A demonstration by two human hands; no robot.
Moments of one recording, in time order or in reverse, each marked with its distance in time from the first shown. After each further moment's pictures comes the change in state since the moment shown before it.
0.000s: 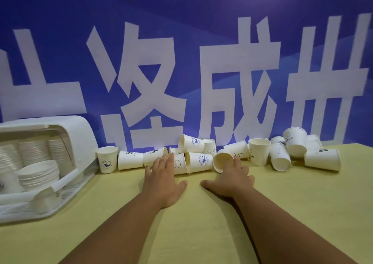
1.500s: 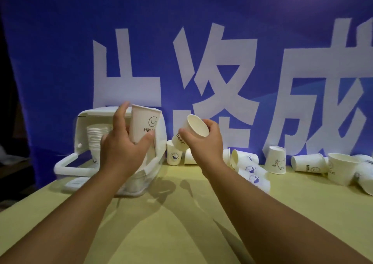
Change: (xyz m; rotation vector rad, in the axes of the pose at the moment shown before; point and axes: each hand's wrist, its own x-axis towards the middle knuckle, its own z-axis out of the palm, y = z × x) left_hand -0.080 -0.221 -0.158 -0.538 0.711 -0.219; right_hand -0.091 -0.273 0.025 1.215 0.071 -0.432
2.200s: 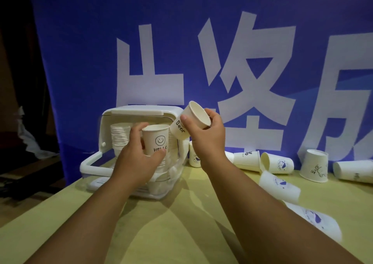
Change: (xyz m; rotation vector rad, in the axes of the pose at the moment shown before) left_hand 0.003 -0.050 -0.009 -0.030 -0.190 -0.164; right_hand 0.009 -0.003 0.070 0.197 -0.046 -0.031
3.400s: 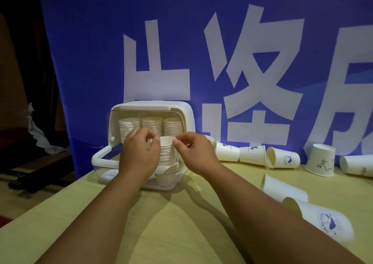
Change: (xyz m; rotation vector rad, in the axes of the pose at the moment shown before) left_hand 0.000 -0.002 -0.004 0.168 0.204 0.099; right_hand -0.023 0.031 0.012 -0.536 -0.368 -0.023
